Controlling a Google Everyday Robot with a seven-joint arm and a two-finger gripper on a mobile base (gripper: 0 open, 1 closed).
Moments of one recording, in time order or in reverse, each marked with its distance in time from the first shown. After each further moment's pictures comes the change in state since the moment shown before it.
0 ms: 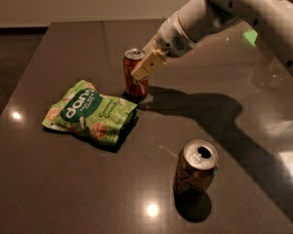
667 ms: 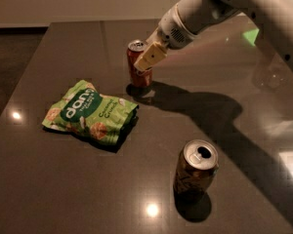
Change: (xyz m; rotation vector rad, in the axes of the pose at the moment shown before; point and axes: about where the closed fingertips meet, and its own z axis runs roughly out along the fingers) arm -0.005 -0.027 -0.009 0.098 0.042 0.013
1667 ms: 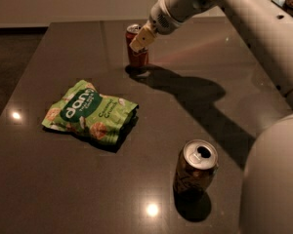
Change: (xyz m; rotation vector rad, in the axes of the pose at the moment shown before) arm -0.022 -0.083 0.028 0.142 -0.003 0.125
